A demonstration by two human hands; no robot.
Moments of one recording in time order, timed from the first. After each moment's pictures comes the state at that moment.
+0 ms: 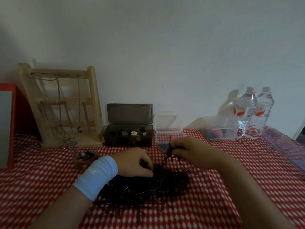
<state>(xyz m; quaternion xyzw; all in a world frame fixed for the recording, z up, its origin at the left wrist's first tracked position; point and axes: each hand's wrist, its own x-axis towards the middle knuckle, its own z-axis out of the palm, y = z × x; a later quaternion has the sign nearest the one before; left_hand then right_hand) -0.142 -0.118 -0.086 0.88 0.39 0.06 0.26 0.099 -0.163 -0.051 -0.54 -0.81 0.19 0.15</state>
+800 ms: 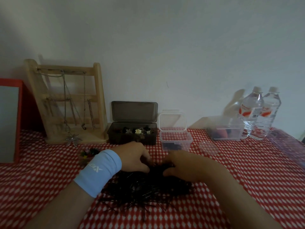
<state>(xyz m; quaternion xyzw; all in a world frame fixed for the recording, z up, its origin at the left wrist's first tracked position) -0.150 -0.124 -0.069 0.88 0.43 0.00 0.19 0.057 -0.162 -0.075 -0.54 -0.83 0.16 -0.03</state>
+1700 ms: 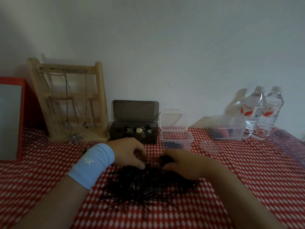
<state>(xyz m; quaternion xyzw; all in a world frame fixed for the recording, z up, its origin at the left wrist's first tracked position) -0.166 -0.117 -0.058 0.86 0.46 -0.01 0.21 0.058 -0.165 -0.071 -0.54 -0.82 0.21 0.03</state>
